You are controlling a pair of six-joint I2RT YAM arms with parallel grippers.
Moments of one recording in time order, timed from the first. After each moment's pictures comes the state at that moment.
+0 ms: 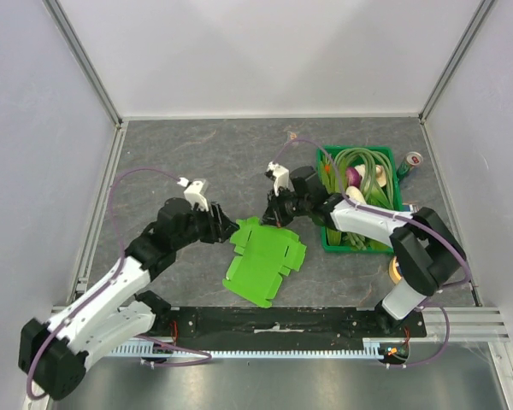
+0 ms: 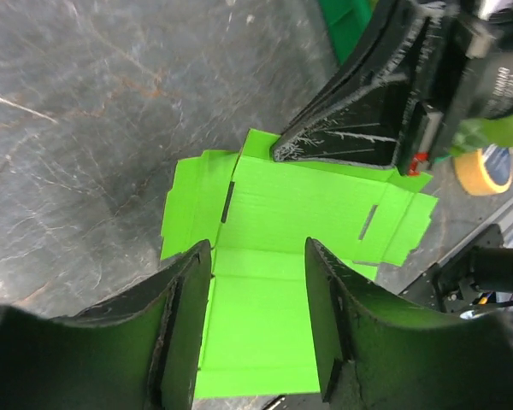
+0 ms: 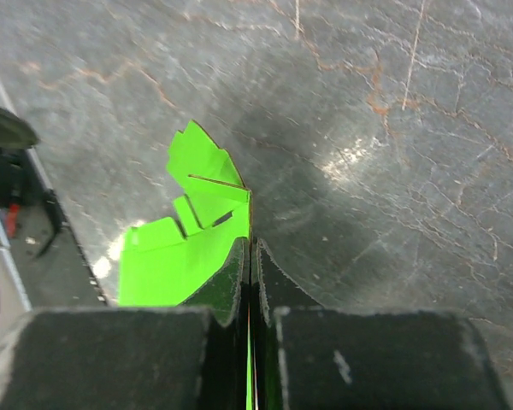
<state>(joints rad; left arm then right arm) -0.57 0.78 0.58 -0.24 0.14 -0.52 0.65 1.62 0.95 0.04 -0.50 0.29</state>
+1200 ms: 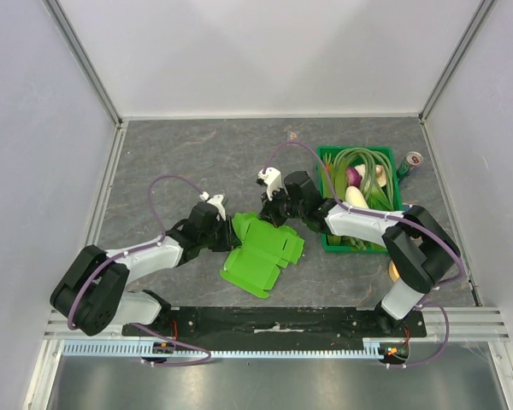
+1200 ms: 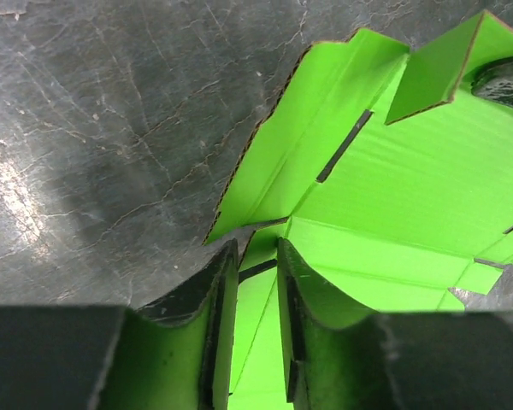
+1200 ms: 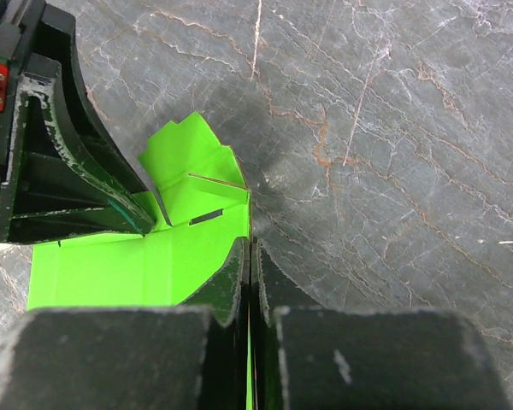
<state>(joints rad) -0.57 1.32 0.48 0.05 0.14 -0.56 0.71 1.67 0.92 0.17 -0.34 0.01</state>
